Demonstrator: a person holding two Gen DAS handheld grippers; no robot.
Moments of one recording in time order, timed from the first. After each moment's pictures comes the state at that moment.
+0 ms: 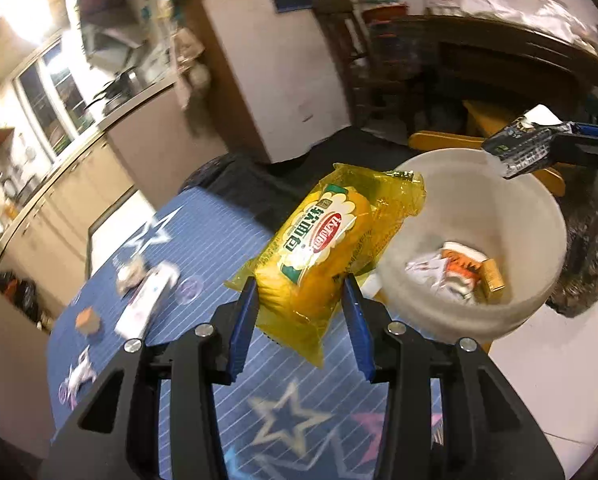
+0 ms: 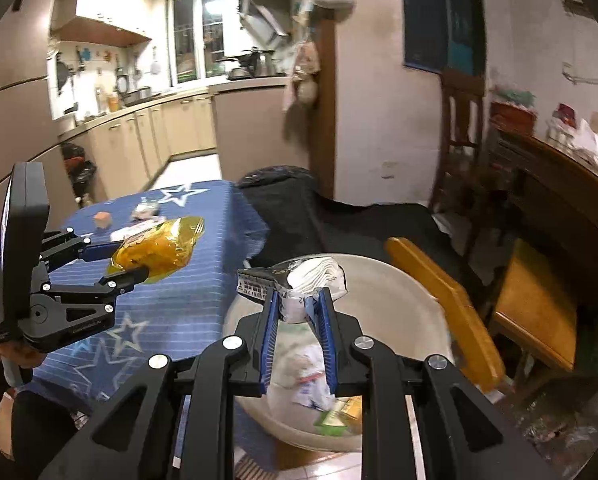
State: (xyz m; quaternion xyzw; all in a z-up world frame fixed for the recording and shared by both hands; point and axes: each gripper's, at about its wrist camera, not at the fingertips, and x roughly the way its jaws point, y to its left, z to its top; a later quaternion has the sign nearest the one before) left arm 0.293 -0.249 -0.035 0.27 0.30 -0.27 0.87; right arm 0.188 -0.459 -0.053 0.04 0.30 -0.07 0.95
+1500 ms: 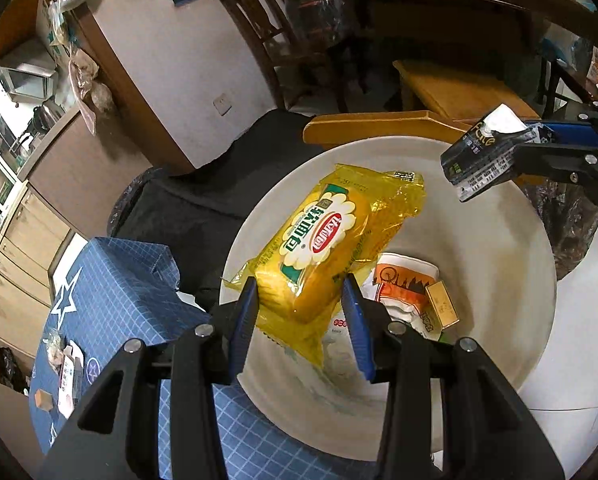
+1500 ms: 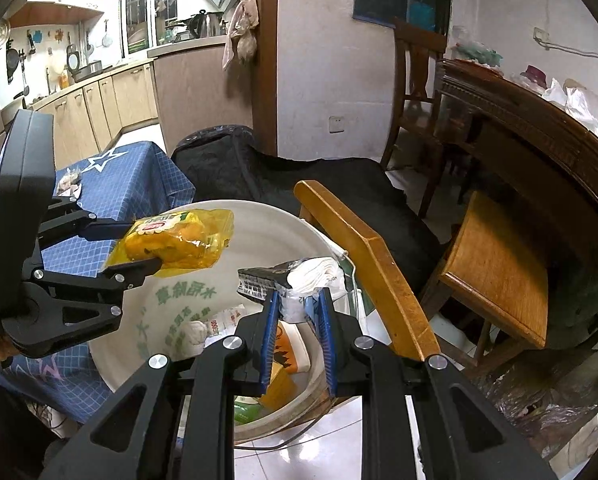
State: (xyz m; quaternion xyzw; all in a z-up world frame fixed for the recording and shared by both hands) left arm 0.308 -0.382 -0.079 0.33 0.33 -0.36 0.81; right arm 0.218 -0.541 -0.120 0.04 0.36 -0.13 0.92
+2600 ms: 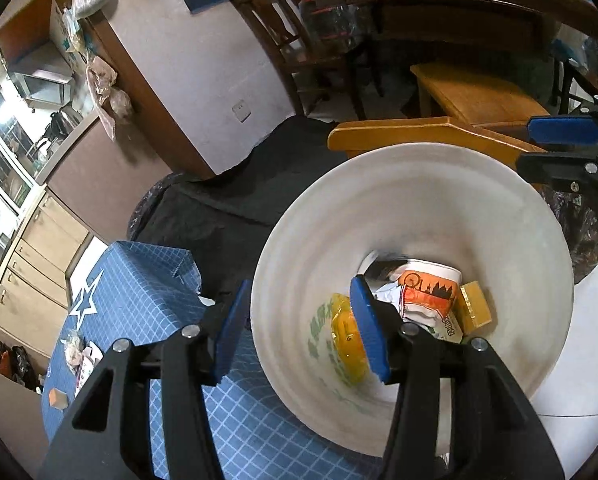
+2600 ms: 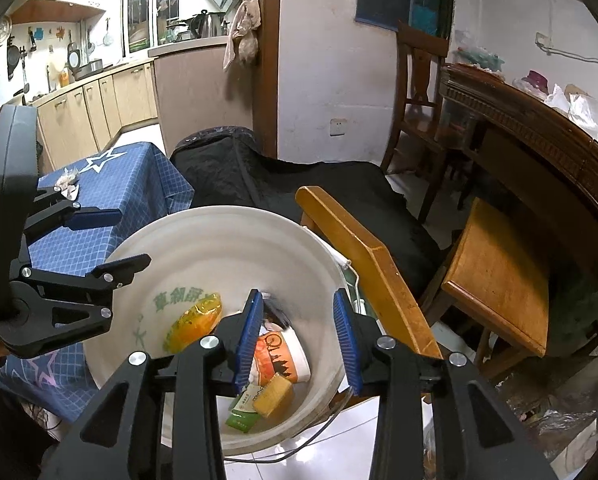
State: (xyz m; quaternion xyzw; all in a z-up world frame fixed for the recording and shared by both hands) left arm 0.305 -0.377 -0.075 0.34 0.31 -0.33 0.83; right arm 0.227 -0.540 -0.121 0.03 0.36 -0.13 0.92
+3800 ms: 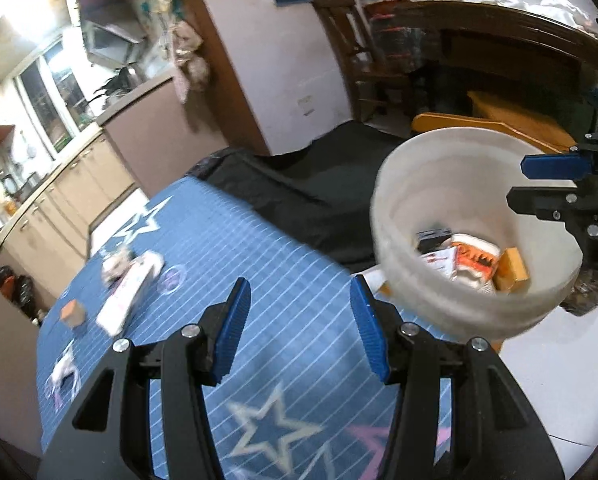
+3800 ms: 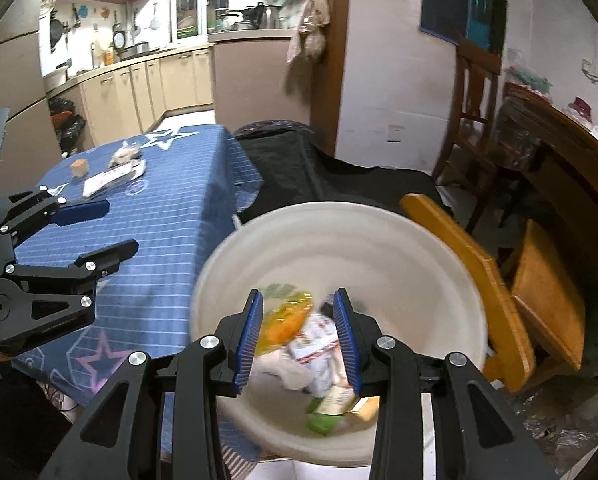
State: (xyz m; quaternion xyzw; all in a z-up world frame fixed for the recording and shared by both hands) left arm 0.300 -0.234 -0.073 0.26 0.30 -0.26 0.88; right arm 0.253 -0.418 -0.129 0.00 0.37 -0.05 0.93
